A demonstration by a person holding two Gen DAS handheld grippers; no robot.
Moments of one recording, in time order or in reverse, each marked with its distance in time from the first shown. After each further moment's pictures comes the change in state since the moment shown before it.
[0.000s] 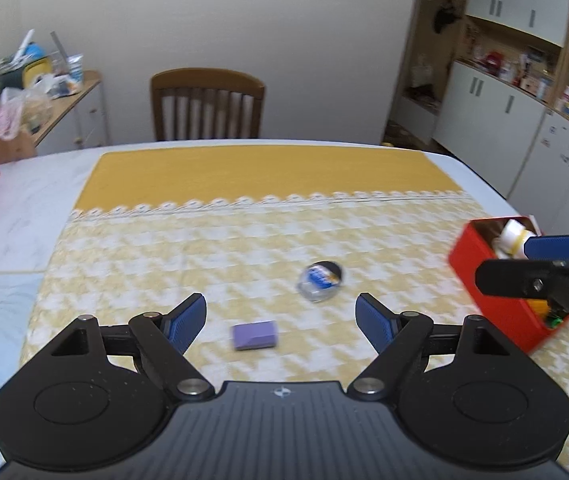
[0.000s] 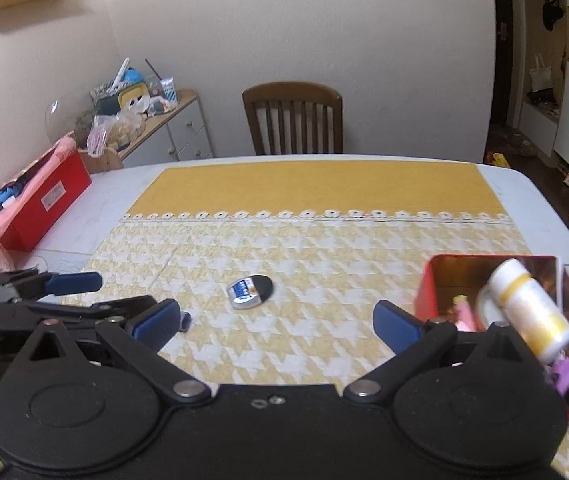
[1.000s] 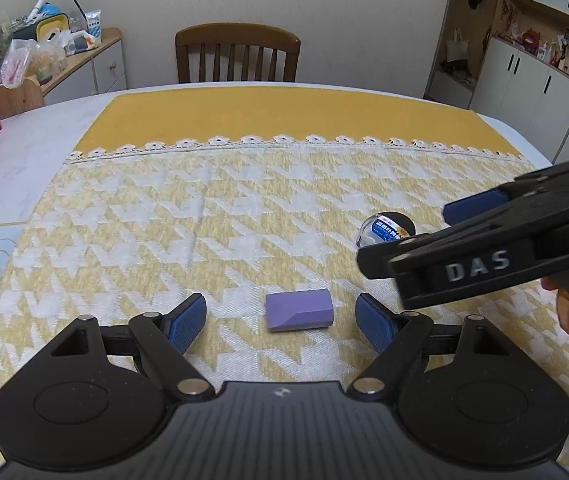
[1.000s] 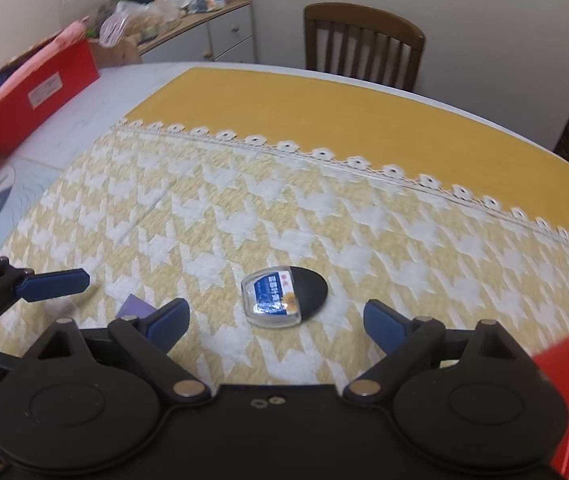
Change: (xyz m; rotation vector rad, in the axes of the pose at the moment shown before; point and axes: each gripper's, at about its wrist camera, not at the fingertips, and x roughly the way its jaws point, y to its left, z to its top) left arm 0.080 0.014 -0.025 -0.023 0.093 0.078; right arm 0.158 0.035 0.012 -0.226 0.231 0.058
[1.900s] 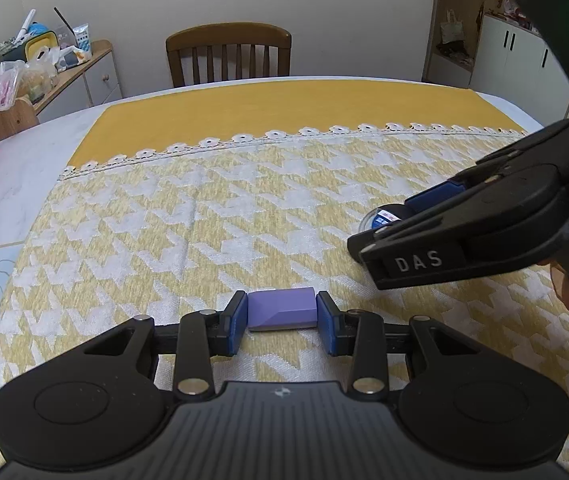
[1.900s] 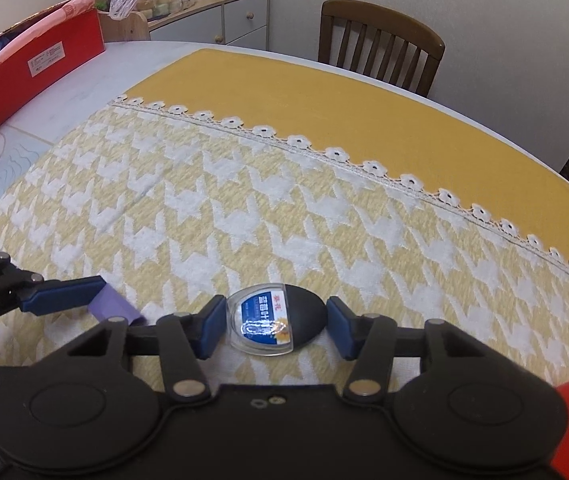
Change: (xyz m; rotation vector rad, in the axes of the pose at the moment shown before) left arm 0.005 -0.011 0.000 0.077 0.008 0.032; right arm 0.022 0.007 0.006 -0.083 0.018 -0.034
